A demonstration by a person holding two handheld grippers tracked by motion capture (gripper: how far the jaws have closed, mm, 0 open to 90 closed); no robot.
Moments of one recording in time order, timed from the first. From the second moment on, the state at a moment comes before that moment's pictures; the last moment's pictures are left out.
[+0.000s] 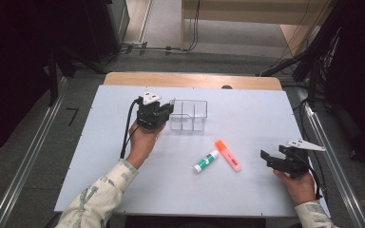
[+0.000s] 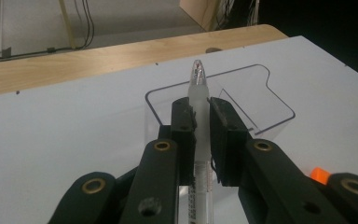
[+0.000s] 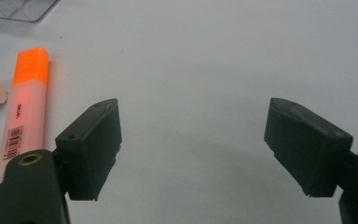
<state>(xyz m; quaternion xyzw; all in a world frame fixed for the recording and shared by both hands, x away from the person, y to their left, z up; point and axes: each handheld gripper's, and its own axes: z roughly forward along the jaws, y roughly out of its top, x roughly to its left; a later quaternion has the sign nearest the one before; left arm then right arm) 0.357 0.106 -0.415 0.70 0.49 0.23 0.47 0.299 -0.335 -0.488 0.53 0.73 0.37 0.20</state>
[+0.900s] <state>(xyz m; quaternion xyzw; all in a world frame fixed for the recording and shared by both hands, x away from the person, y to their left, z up) 0.394 0.093 -0.398 0.70 0.50 0.23 0.45 0.300 -0.334 -0.488 0.53 0.73 0.37 0.20</state>
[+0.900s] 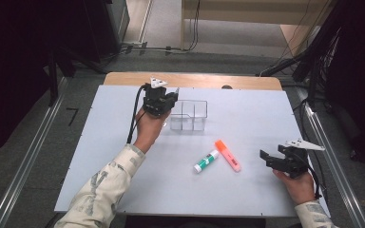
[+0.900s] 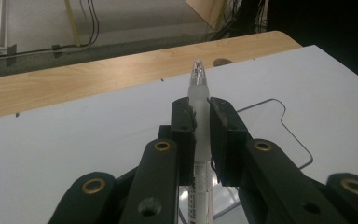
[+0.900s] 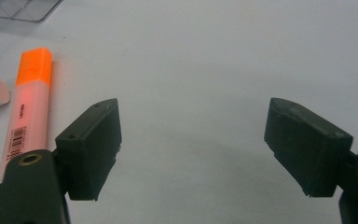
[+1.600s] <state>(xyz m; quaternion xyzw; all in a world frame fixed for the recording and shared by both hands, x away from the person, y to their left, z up) 0.415 0.079 -0.392 0.70 0.50 0.24 0.45 0.300 -0.333 -0.488 0.53 0.74 0.37 0.20</state>
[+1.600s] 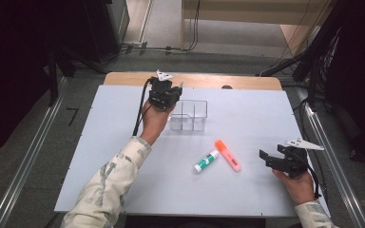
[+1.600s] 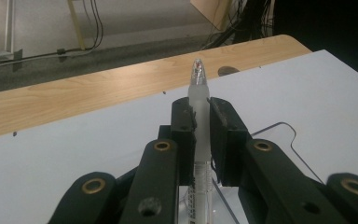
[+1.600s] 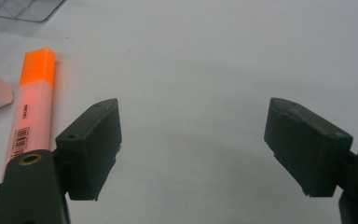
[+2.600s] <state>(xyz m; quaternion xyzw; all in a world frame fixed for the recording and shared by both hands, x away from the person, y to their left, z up) 0.448 0.066 -0.380 0.70 0.50 0.25 0.44 0.299 -0.334 -0.488 0.53 0.74 0.37 0.20</state>
